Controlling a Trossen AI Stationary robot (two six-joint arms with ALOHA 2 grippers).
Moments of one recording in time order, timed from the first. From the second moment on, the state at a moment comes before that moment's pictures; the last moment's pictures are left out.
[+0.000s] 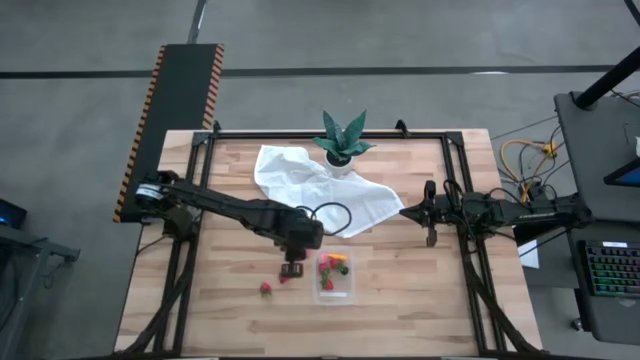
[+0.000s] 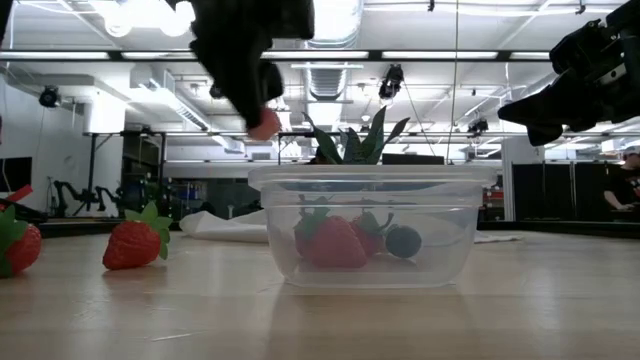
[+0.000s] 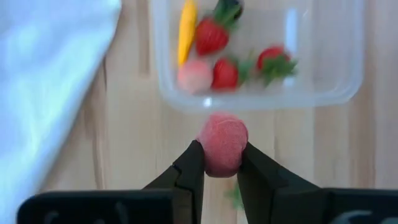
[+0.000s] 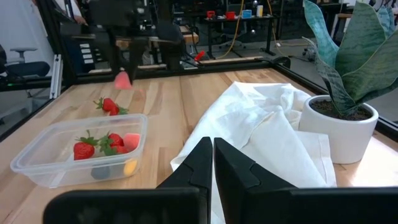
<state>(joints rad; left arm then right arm) -0.19 1.72 1.39 -0.84 0.05 -0.20 0.05 0.15 0.01 0.03 0.13 0.07</state>
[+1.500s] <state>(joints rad) -0.17 1.98 1.43 -0.39 0.32 0.03 0.05 0.15 0.01 0.03 0.13 0.07</state>
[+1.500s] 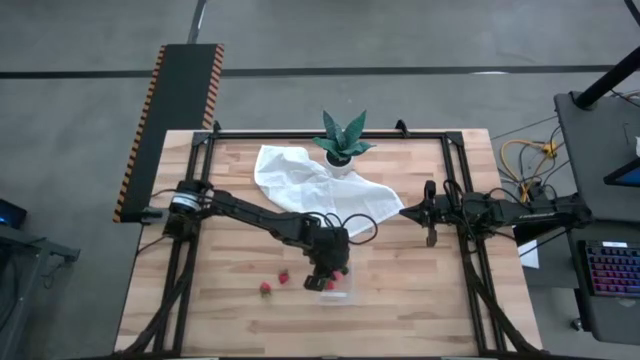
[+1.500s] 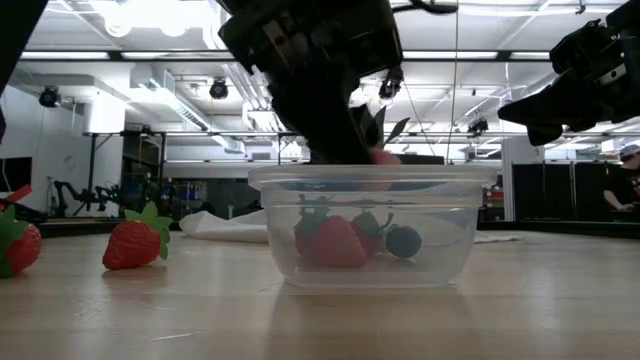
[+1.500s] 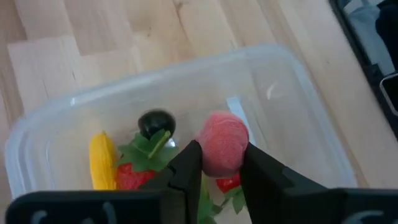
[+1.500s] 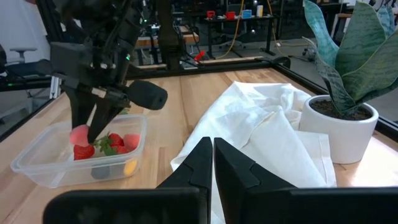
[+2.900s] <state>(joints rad) -0.20 1.82 1.36 -0.93 0.23 -0.57 0.05 0.18 0.01 0.03 0.13 0.08</state>
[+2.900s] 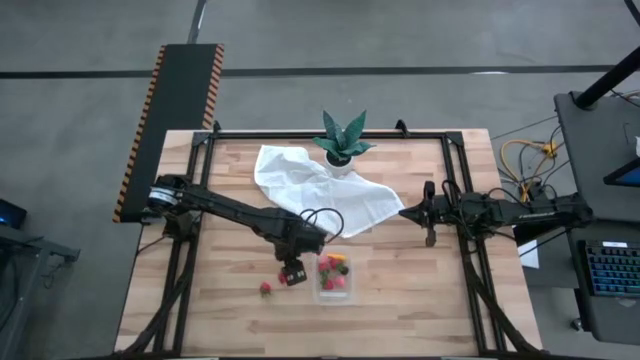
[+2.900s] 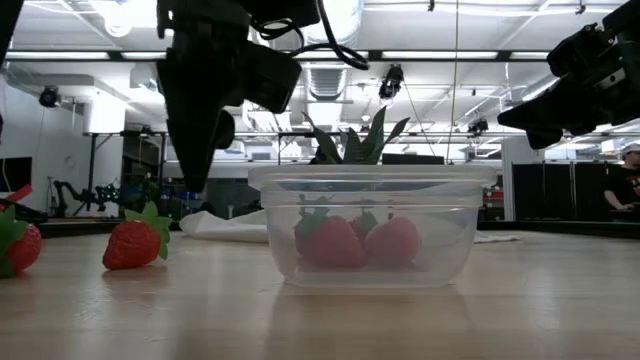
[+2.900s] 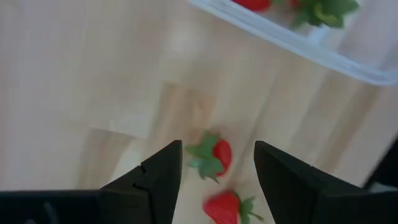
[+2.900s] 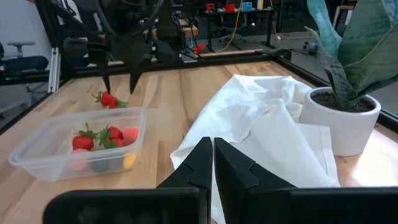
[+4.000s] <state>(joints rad) -0.26 1.85 1.31 -0.92 0.23 -0.70 0.05 0.18 0.01 0.03 0.13 0.08</state>
